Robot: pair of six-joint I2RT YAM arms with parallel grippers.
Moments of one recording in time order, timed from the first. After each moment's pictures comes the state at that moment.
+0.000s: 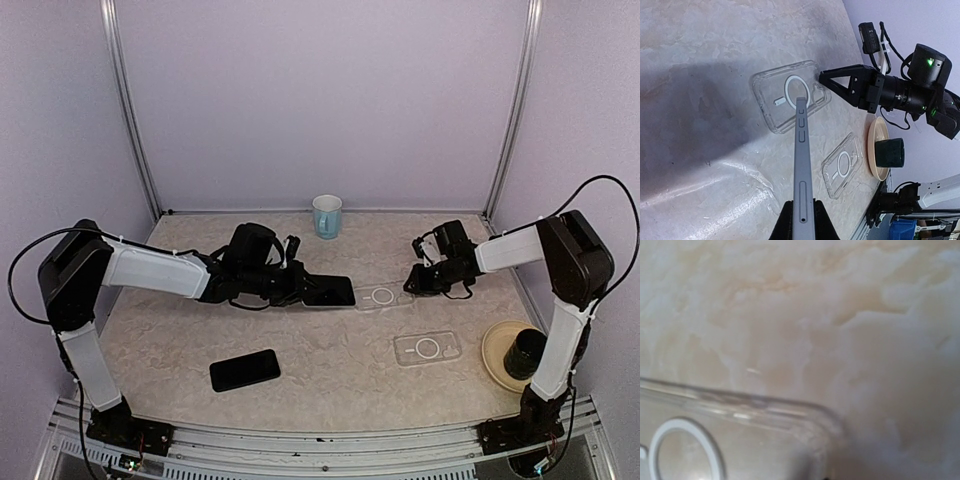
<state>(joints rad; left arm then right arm) -0.76 1.81 1.04 0.21 0.37 -0.85 0.34 1.88 1.03 -0.07 -0.27 0.26</state>
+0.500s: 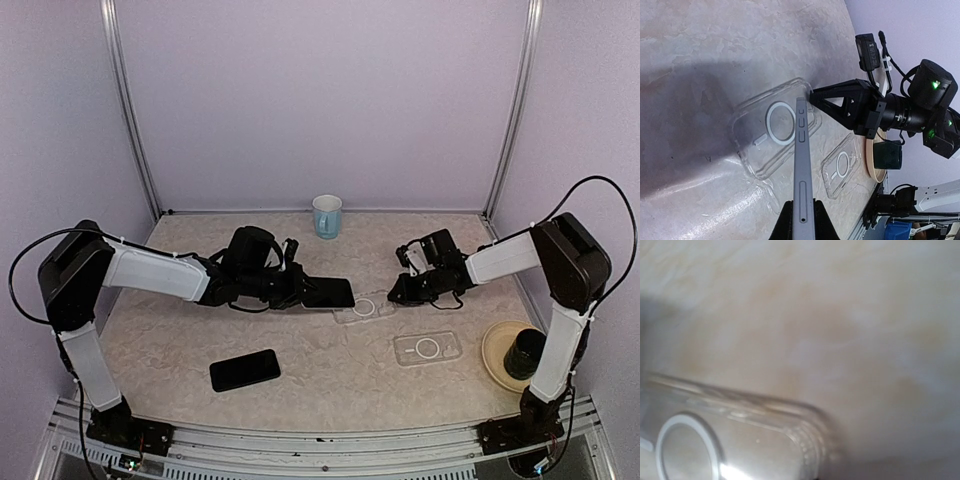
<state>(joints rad) -0.76 1.81 1.01 0.24 0.37 -0.89 0.44 1.88 0.97 0.02 -0.34 0.32</state>
